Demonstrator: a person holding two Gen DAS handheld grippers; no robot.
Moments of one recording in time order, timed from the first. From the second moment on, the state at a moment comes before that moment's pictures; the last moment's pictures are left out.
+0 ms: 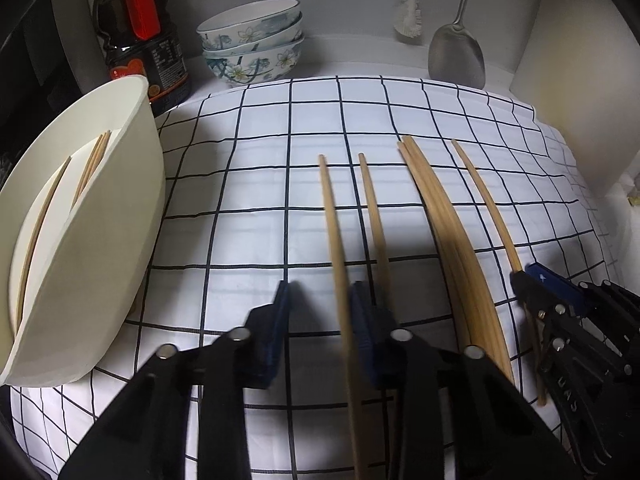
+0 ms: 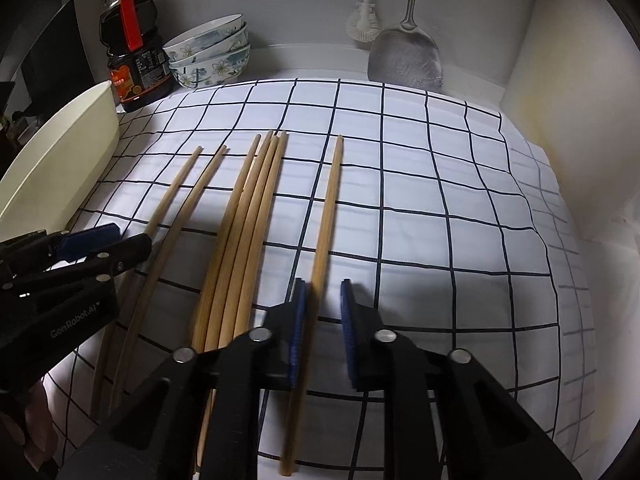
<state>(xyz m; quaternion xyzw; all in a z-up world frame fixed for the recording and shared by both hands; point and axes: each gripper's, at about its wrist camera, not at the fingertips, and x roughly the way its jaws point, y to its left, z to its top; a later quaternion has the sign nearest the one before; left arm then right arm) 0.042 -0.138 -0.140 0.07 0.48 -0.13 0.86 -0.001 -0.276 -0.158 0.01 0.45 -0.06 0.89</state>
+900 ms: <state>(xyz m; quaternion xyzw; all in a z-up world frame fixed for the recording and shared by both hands) 0.020 -0.123 -0.085 0.04 0.50 -0.18 0.85 -0.030 -0.287 -0.112 0.08 0.45 -0.05 0.89</state>
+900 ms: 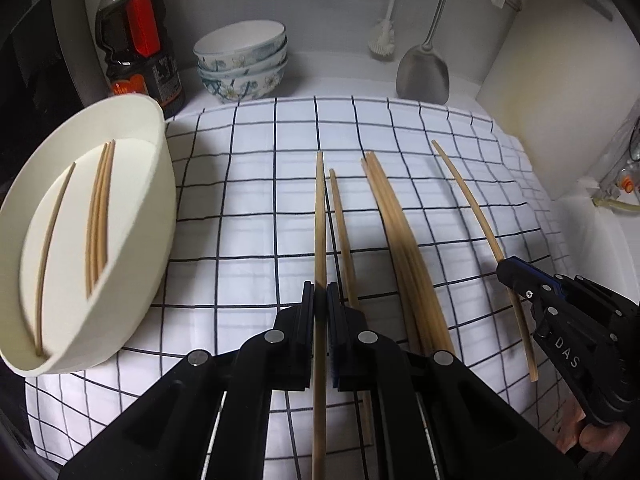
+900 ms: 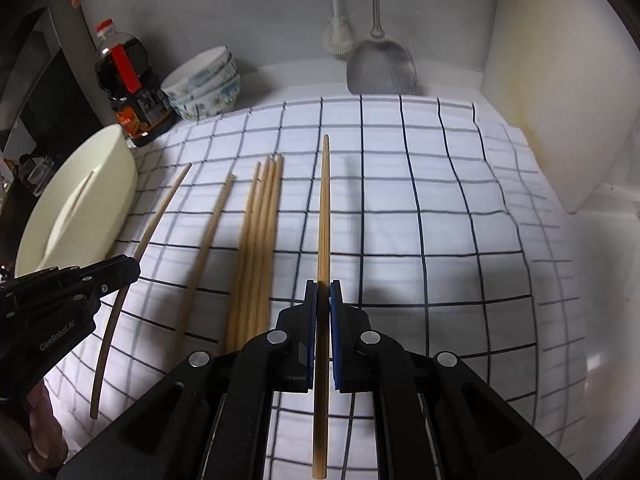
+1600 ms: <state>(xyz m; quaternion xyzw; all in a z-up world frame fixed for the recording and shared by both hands) 0.046 0.028 0.006 0.00 0.42 -0.09 0.90 0.010 -0.156 -0.027 0.05 0.39 0.04 0.92</state>
